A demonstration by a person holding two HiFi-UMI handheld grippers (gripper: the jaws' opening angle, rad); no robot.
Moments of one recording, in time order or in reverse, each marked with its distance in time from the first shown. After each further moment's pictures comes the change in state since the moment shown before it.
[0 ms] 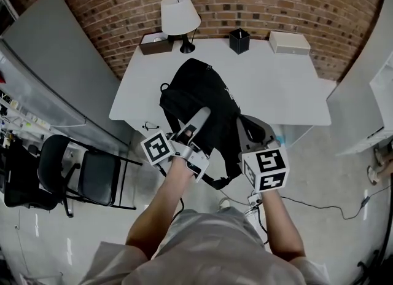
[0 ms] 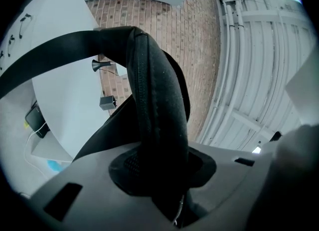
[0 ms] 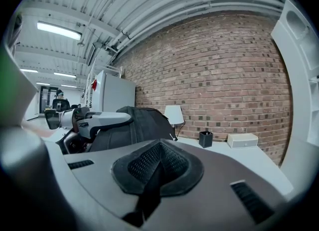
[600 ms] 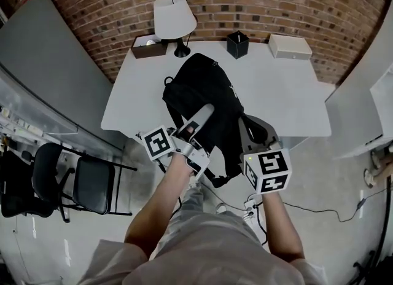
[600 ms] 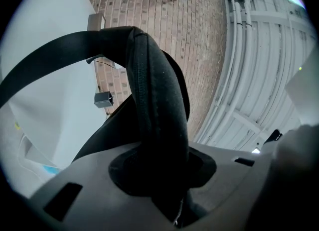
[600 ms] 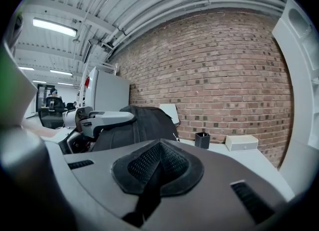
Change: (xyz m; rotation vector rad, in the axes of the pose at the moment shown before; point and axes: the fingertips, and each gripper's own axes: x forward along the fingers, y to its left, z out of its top) left arm 0.061 0.031 0.034 -0.025 0.069 -0.034; right arm 0.054 -0.041 0.007 -0.005 0.014 -0.033
